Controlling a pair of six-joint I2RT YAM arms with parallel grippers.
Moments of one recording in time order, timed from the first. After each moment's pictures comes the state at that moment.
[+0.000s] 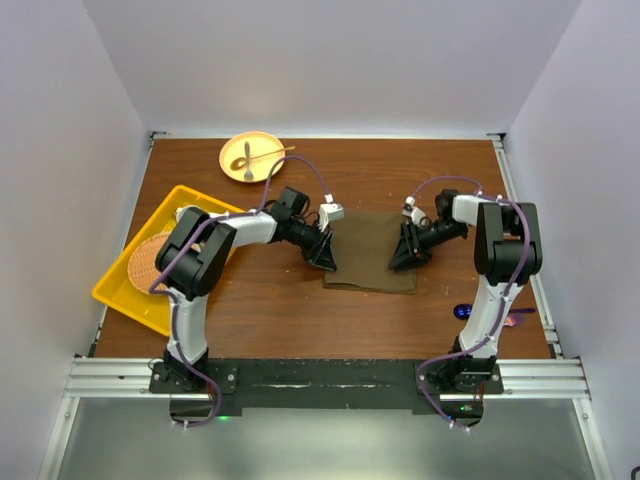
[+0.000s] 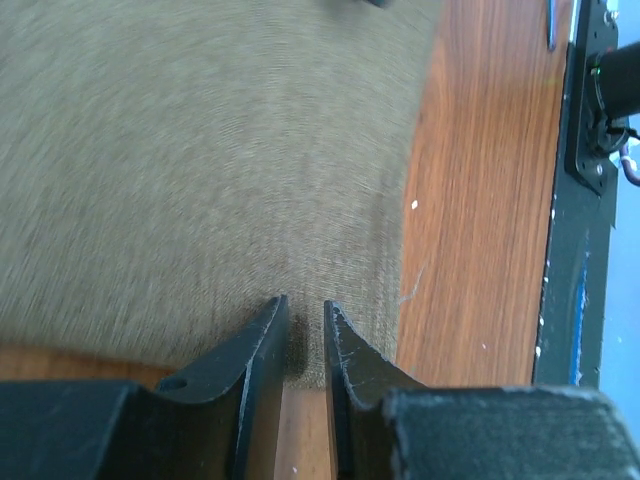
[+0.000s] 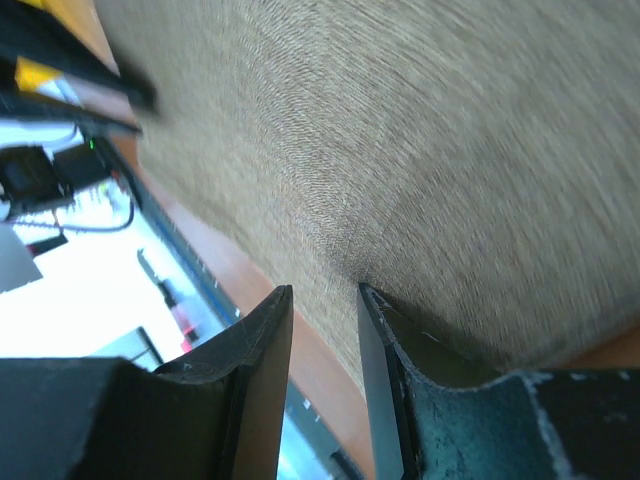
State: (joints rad) left arm -0.53 2.01 1.19 -0.13 0.91 0.12; right arm -0.01 2.04 1.23 -0.86 -0.84 -0.18
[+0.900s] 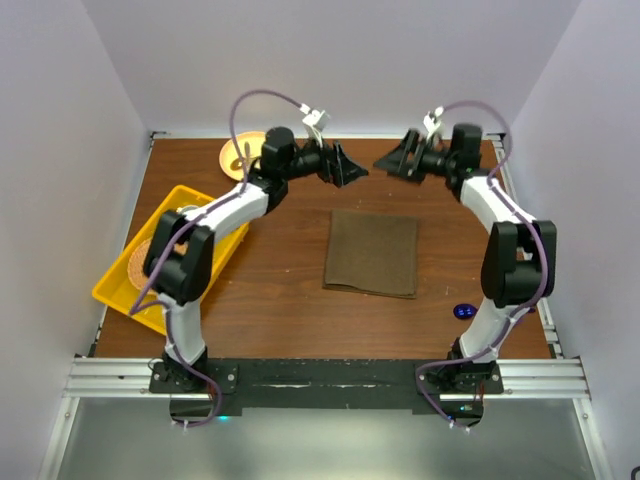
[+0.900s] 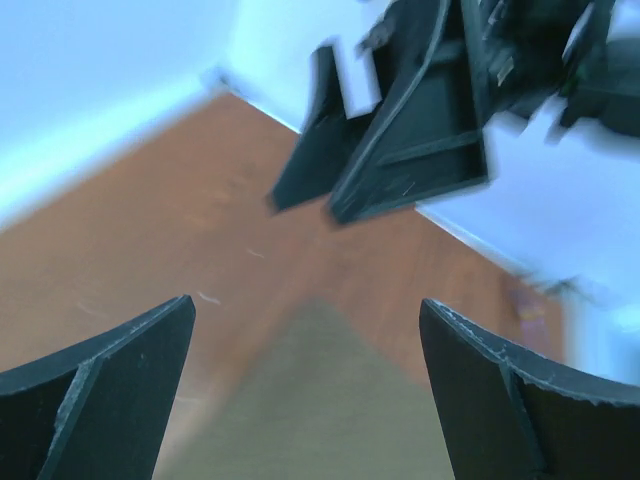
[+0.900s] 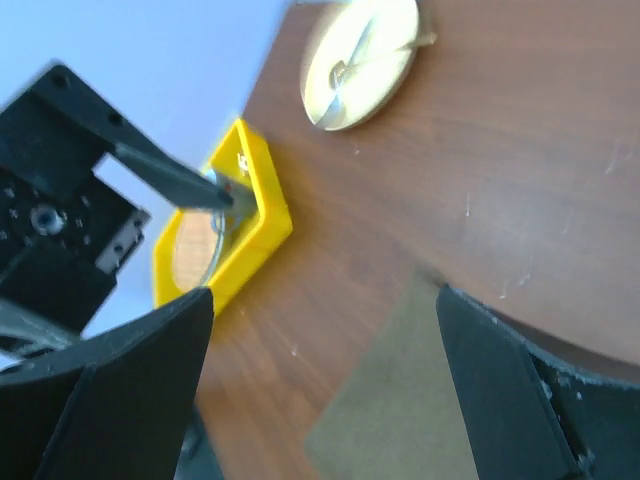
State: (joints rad) left arm -0.49 1.89 1.49 0.37 0.64 -0.37; right arm 0.02 1.79 1.44 -0.03 -0.90 0.53
